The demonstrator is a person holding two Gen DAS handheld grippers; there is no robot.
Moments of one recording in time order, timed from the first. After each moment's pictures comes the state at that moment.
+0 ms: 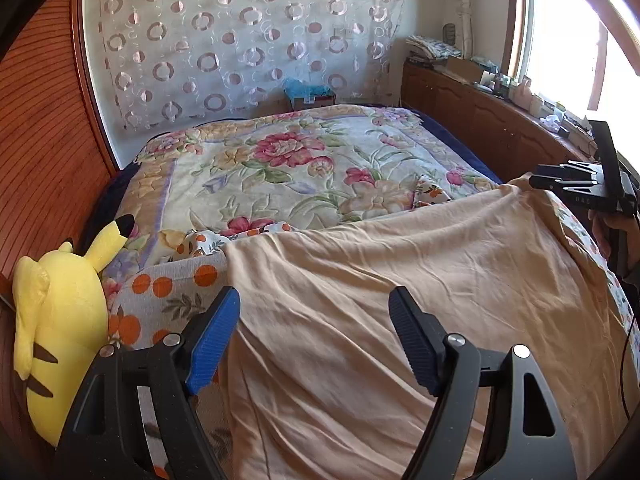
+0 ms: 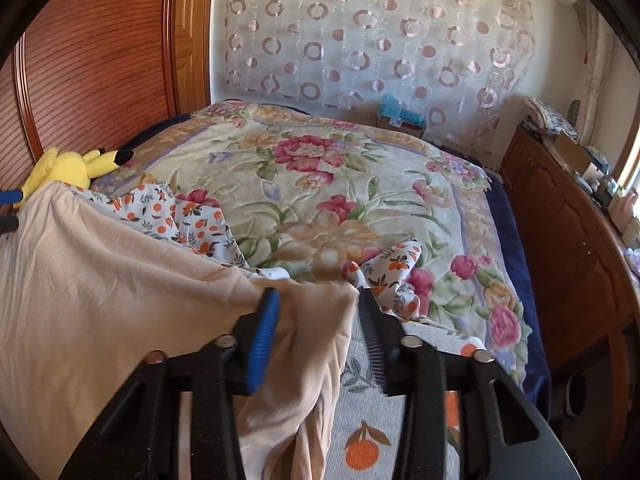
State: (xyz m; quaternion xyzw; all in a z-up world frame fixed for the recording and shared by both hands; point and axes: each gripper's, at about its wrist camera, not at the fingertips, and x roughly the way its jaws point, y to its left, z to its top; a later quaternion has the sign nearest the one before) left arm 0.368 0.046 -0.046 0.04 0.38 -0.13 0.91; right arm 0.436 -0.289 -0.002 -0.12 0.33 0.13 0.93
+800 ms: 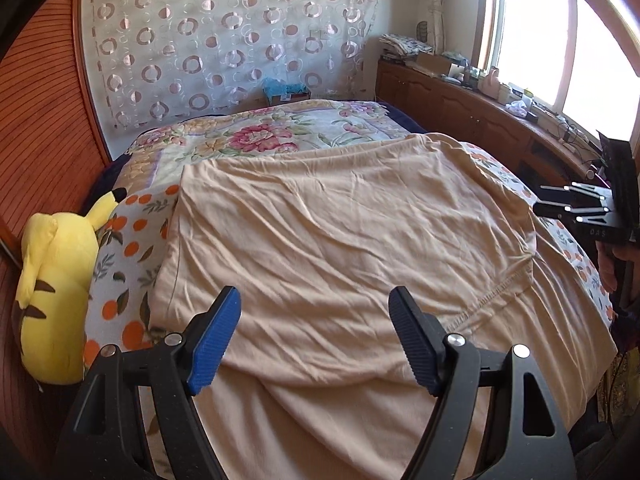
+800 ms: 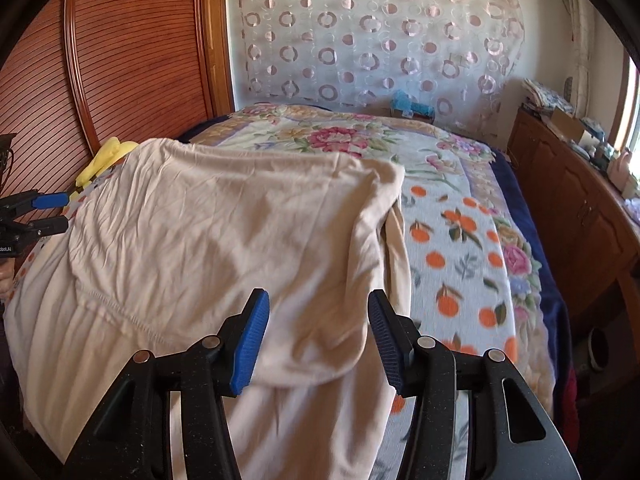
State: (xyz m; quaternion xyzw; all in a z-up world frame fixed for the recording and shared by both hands) left arm 0.222 0.019 -0.041 0.04 0.38 -0.16 0.91; right arm 0.221 -0.323 -0.001 -0.07 0.35 0.16 0.92
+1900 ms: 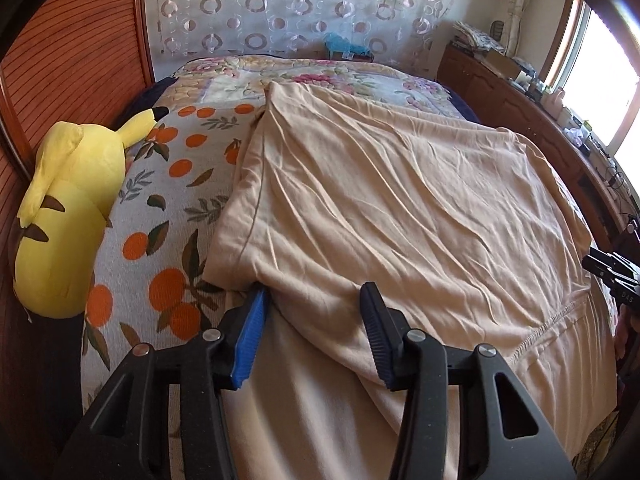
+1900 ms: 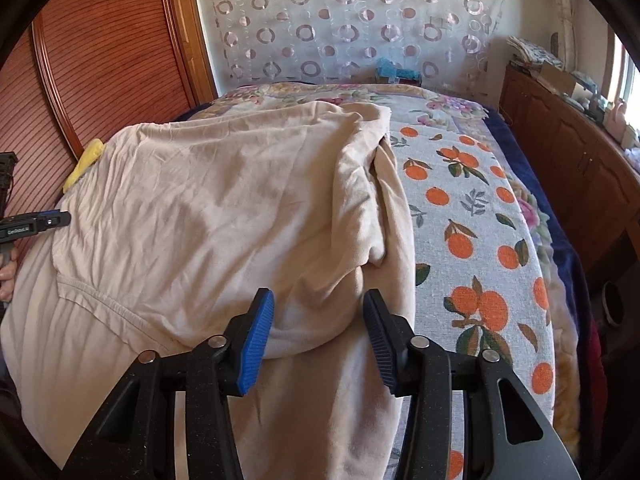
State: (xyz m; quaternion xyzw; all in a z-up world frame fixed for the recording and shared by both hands) left arm 0.273 0.075 -0.087 -0.04 0.46 -0.08 0.88; right arm 0.239 -0.332 -0.023 -0.02 0.39 0.15 0.91
